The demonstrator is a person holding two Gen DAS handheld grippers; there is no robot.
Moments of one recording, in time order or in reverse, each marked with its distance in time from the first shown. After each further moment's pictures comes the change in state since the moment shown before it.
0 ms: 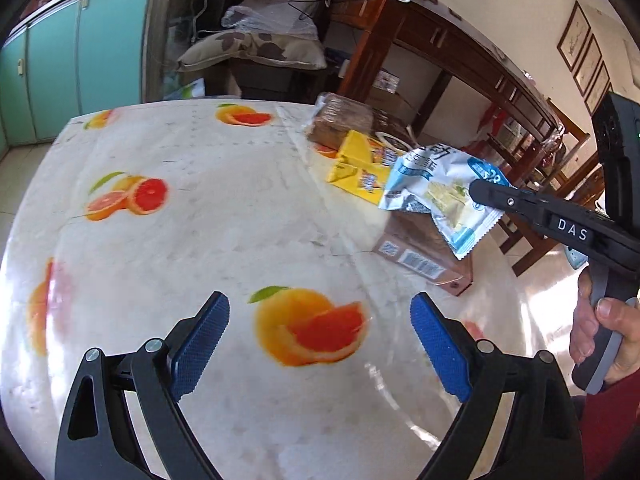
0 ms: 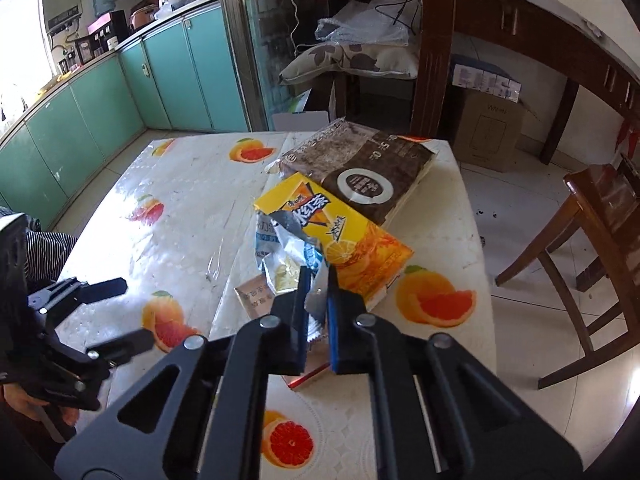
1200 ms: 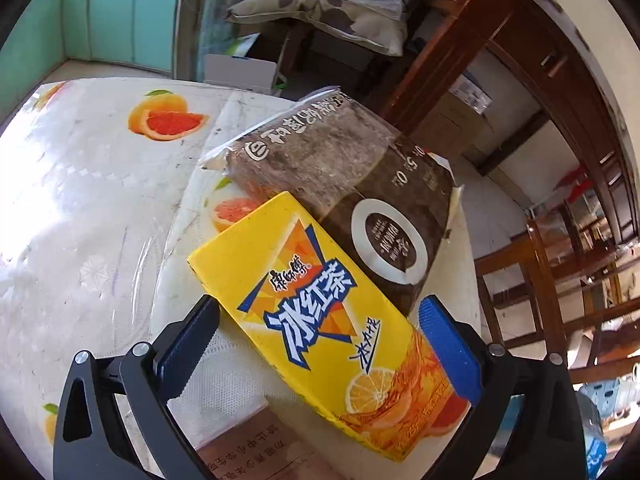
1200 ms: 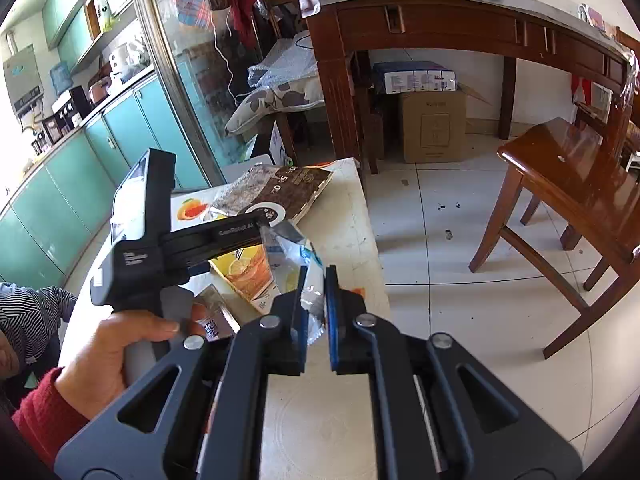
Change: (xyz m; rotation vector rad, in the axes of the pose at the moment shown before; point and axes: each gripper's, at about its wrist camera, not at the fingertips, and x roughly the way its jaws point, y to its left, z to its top) left arm 0.131 -0.067 0.108 -0.390 0.077 0.246; right arm -0.045 -0.089 -0.010 0.218 -0.112 -0.027
